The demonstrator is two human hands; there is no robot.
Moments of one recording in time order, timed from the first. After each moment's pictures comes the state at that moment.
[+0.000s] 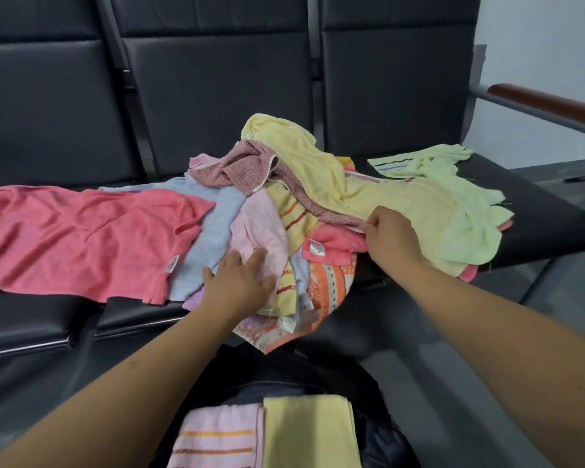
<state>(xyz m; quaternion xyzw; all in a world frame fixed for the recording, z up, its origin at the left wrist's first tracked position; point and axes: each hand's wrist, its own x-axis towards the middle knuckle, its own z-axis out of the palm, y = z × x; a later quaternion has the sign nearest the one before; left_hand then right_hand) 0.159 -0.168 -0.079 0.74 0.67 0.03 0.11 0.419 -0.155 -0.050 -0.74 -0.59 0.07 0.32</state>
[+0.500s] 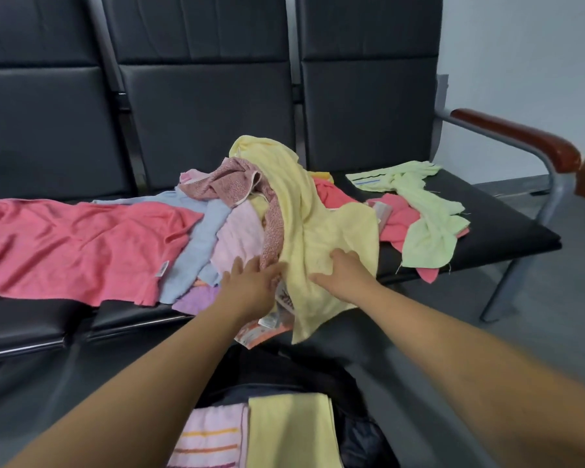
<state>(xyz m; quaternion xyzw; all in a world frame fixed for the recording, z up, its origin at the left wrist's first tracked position) 0.192 -0.187 -0.072 0.80 0.58 0.03 0.12 0.393 -0.204 -0.056 -0.75 -0.62 0.20 0.14</state>
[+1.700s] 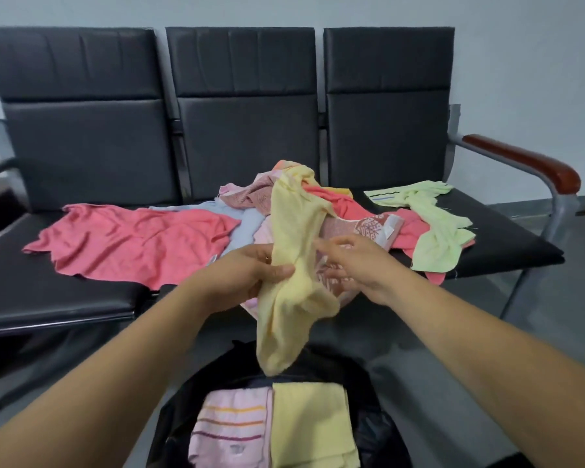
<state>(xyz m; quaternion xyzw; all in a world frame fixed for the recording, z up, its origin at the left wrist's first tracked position) 0.128 -0.290 0.043 0.57 0.36 0.30 0.68 0.344 -0.309 0.056 -0.60 -0.47 0.53 0.38</state>
